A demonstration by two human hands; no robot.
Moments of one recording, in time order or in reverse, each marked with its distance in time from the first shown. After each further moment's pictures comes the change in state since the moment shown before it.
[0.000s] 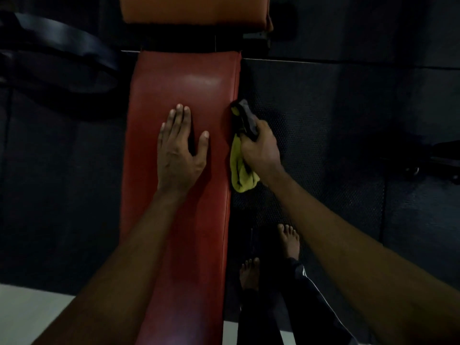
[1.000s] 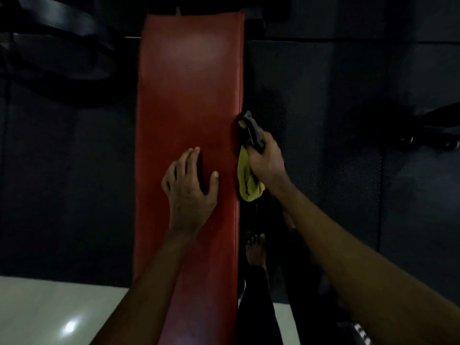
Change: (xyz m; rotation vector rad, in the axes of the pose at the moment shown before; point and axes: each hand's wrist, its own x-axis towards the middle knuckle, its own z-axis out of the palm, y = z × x) left_hand -0.165 -0.010 -0.027 0.021 -0.079 -0.109; right_hand -0.105 0.055 0.026 0.021 0.020 0.083
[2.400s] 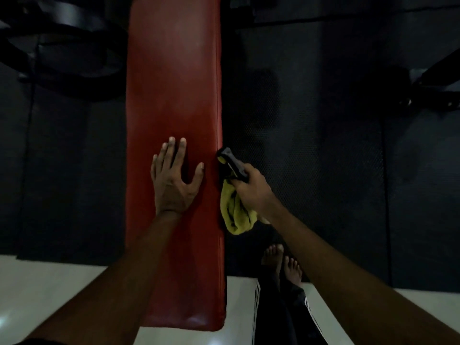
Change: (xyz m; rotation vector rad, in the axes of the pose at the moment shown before) left_hand -0.114 -0.046 0.019 0.044 0.099 0.148; right_hand -0.173 0.109 0.000 0.047 -0.272 0.086
